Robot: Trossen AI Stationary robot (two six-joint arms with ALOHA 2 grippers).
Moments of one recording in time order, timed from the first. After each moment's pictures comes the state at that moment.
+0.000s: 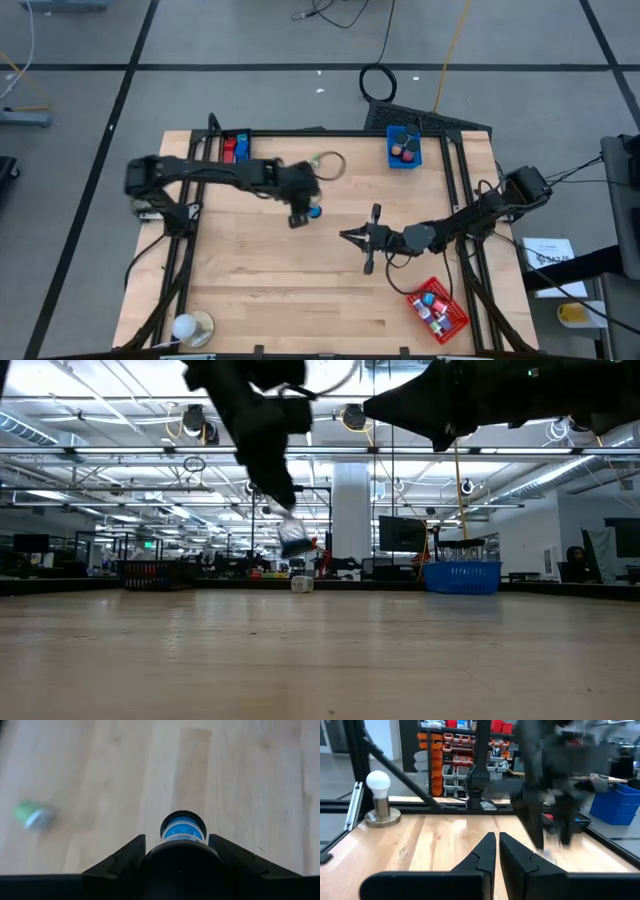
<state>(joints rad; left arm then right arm) 0.14 1.62 1.23 -0.59 0.01 0.02 0.36 1.54 0.53 1.02 0.53 -0.05</state>
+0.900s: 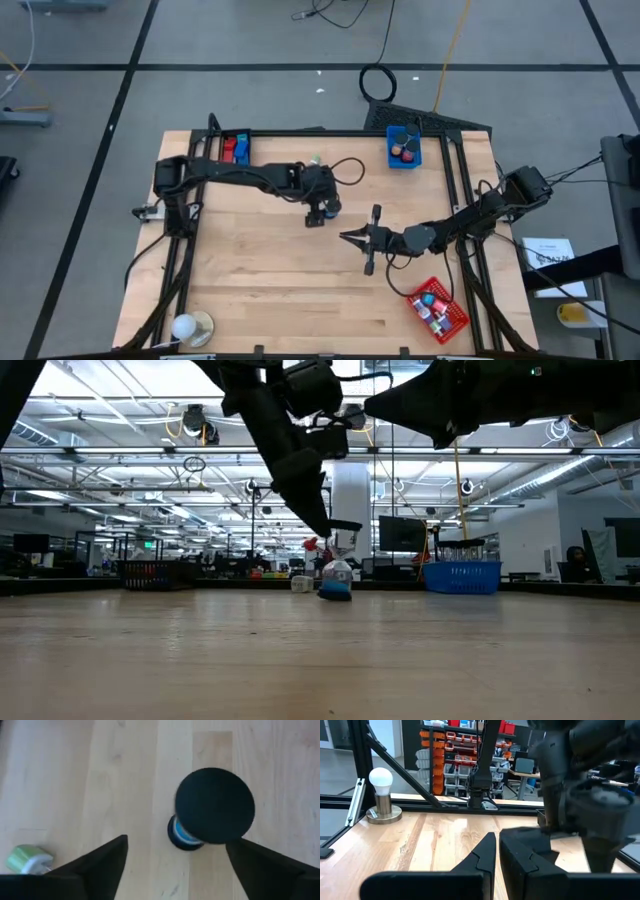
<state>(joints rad) 0.14 1.87 1.37 -0.51 -0.05 0.14 0.38 1.54 0.53 1.01 0.52 -0.08</state>
